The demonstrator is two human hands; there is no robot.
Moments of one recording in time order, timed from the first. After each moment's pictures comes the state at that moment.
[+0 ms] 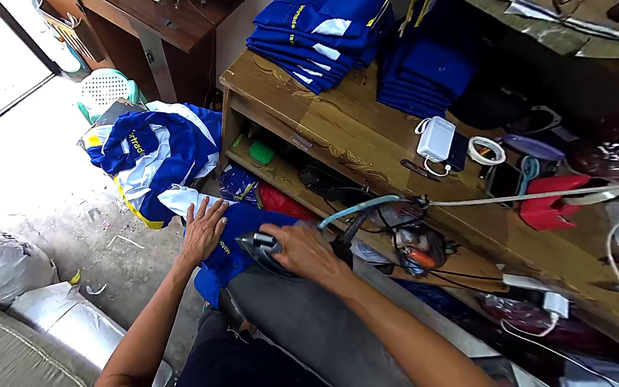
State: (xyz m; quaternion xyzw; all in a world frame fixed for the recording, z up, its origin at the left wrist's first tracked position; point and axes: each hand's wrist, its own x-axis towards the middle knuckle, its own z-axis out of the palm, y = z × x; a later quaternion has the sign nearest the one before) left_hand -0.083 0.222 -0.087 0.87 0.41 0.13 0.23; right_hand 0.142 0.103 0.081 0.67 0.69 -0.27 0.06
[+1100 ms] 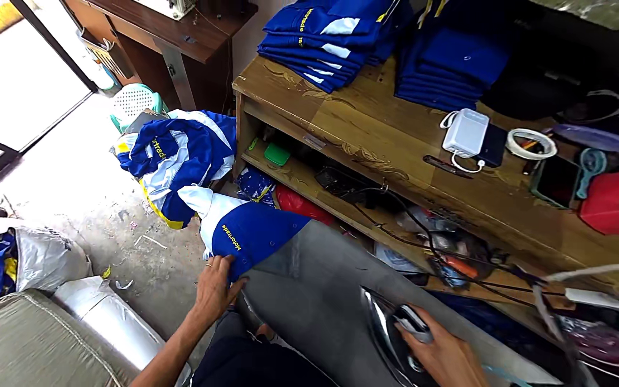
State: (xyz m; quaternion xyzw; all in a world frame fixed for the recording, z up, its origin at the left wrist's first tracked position) left_hand -0.125 0.091 -0.065 0.83 0.44 0.20 0.26; right_hand 0.254 -0.162 0.034 0.89 0.42 -0.18 -0.06
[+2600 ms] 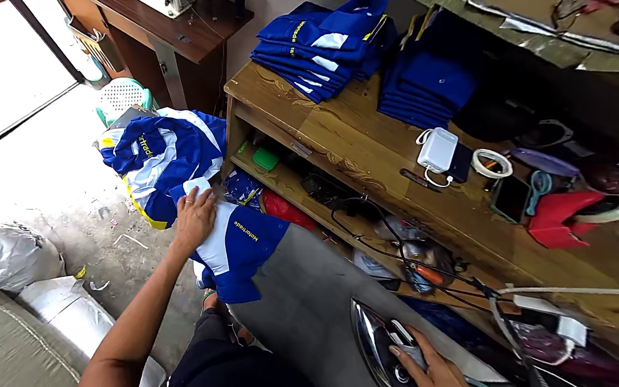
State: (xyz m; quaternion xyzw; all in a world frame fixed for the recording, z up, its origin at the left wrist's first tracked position) left_hand -0.076 0.238 -0.044 0.87 0.46 0.13 0.15; right_hand 0.291 -0.203 0.054 0.85 0.44 -0.28 -0.06
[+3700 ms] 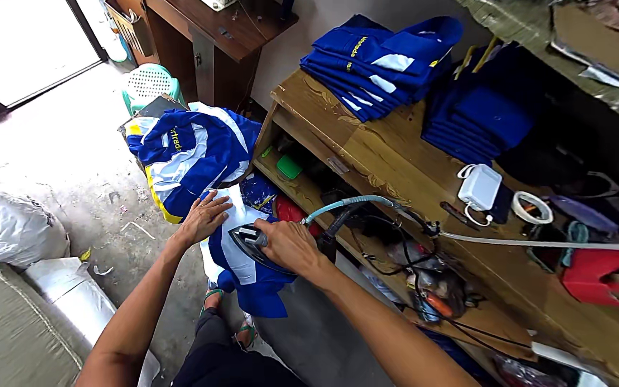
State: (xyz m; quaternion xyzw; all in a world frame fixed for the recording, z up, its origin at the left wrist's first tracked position) left_hand -0.158 0.287 -0.080 0.83 0.38 0.15 0.37; right_hand 0.067 0.184 0.082 0.63 0.73 -0.24 0.13
